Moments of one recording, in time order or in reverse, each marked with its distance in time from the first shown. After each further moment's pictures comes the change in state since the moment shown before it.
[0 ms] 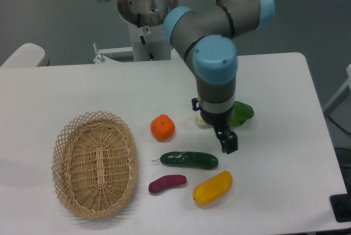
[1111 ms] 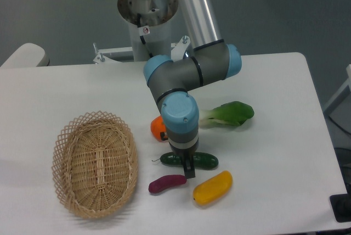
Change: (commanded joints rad) arm -0.078 -0.146 -0.083 0.207 -0.005 0.114
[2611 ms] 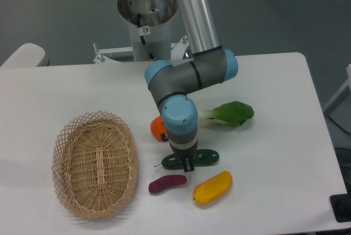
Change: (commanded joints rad) arm 0.011 0.005 -0.043 0.051 -0.003 0.001
